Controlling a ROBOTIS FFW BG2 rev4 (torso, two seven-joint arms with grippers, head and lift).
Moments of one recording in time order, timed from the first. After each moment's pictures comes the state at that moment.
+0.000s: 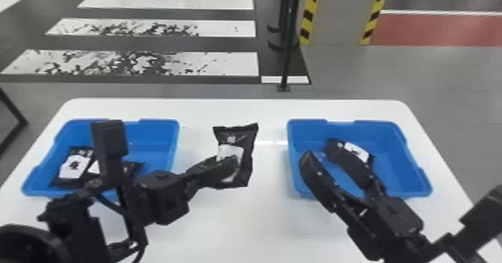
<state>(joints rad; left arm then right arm) 0.29 0.12 0.06 -2.36 0.55 1.02 -0.40 0.66 -0.12 0.06 -2.39 -0.52 0.25 0.29</state>
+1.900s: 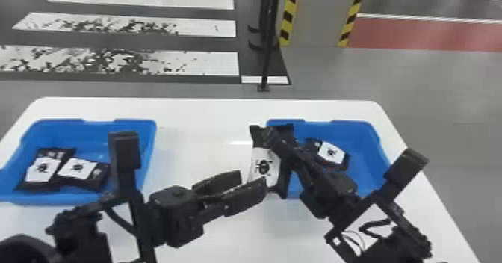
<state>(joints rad) 0.30 0.12 -0.04 -2.34 0.67 1.05 -0.40 0.41 -0.13 0.08 -2.16 -0.63 0.29 0.33</state>
